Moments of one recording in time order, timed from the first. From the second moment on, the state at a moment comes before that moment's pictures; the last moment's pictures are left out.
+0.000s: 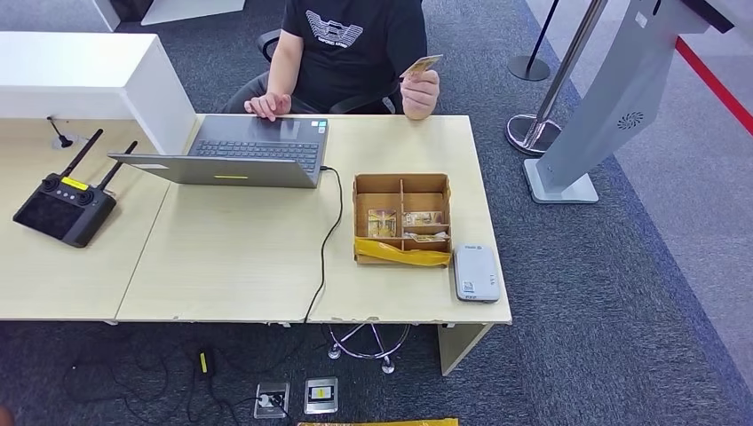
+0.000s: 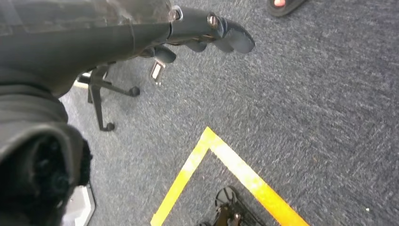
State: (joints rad) left arm -0.21 0.16 1.52 -0.16 -1.11 0.00 -0.03; right arm -0.76 -0.76 -0.55 -0.31 0.50 0.11 -0.35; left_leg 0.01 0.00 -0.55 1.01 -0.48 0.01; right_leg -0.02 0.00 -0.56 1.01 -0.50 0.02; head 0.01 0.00
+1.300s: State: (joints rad) left arm -0.20 0.24 1.48 -0.16 -1.23 -0.09 -0.07; right arm -0.77 -0.30 0.68 -0.88 0.76 -0.32 -0.20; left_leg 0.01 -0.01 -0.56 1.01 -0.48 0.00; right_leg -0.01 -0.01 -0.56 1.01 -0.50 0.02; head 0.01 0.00
